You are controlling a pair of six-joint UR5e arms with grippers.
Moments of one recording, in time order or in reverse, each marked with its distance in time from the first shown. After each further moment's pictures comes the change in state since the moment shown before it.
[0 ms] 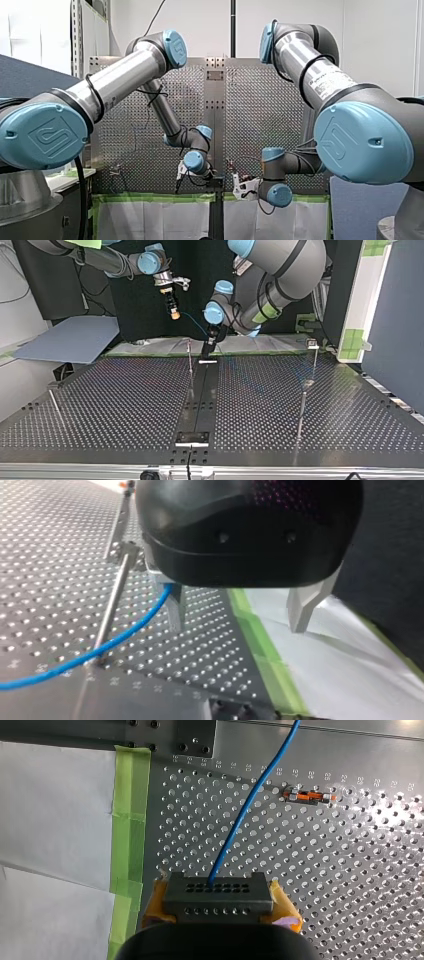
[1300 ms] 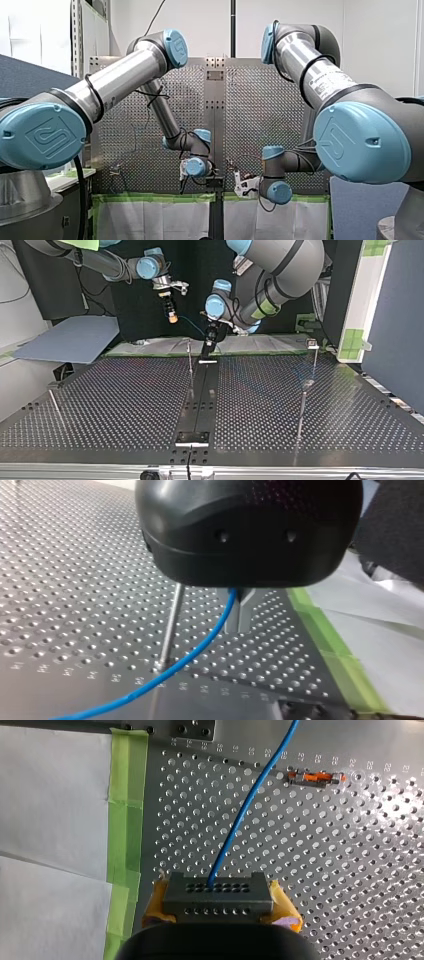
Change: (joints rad) left arm -0.016 0.000 -0.048 0.245 -0.032 -0.002; right arm -0.017 0.000 -0.037 0.046 0.010 -0.003
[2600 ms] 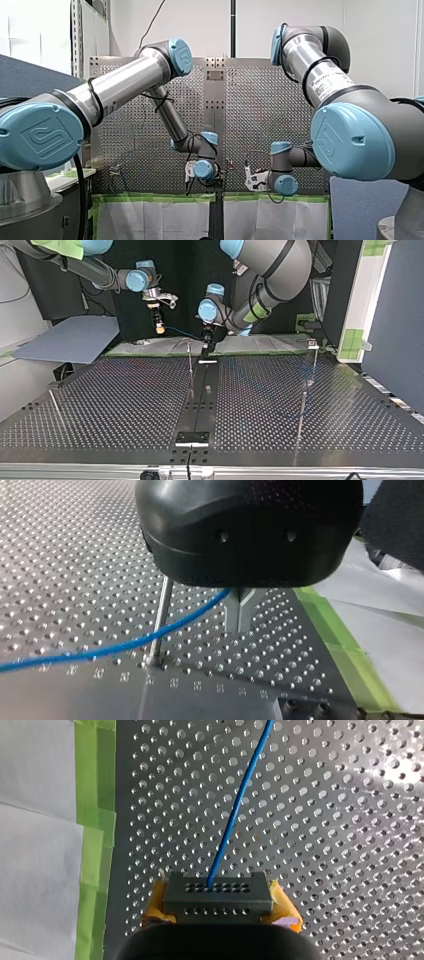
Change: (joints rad) left arm -0.024 -0.071 0.124 -0.061 -0.058 -0.015; right arm -0.099 0.001 -0.083 0.070 -0.002 -0.026
